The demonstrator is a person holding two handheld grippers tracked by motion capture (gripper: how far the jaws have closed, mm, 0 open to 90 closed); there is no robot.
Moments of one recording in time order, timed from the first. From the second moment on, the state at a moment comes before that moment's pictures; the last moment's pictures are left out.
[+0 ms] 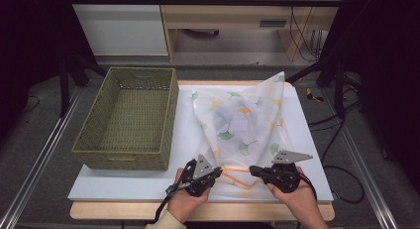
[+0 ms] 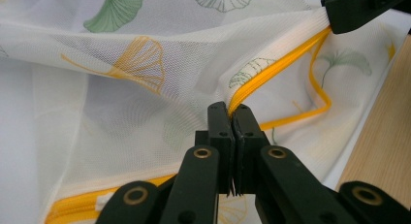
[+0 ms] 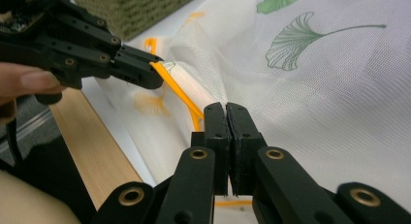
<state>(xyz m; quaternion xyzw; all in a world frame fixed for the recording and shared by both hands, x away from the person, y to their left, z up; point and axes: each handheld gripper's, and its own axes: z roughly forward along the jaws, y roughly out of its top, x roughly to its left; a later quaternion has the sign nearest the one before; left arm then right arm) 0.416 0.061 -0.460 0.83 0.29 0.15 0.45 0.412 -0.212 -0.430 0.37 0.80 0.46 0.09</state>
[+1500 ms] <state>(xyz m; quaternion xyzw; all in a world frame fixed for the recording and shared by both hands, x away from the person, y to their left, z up) 0.409 0.078 -0.460 0.81 0.31 0.18 0.46 0.418 -0.204 -0.464 0.36 0.85 0.37 0.10</state>
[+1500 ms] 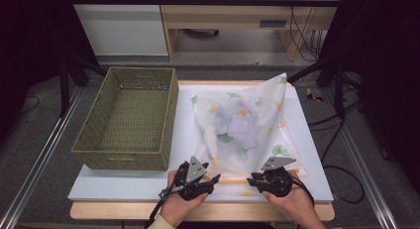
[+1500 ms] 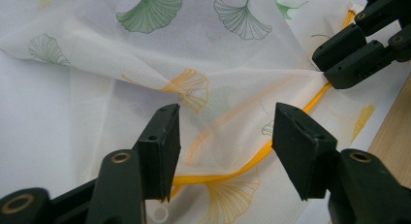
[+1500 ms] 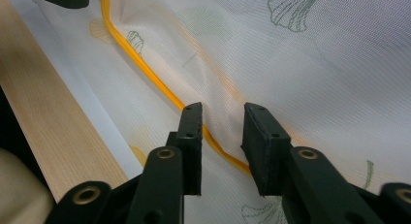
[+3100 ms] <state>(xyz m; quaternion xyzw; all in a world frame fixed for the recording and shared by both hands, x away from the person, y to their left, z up) 0.408 0.097 -0.456 0.79 0.33 0.19 0.47 0.422 -0.215 -0.447 0.38 0.79 0.43 0.21</state>
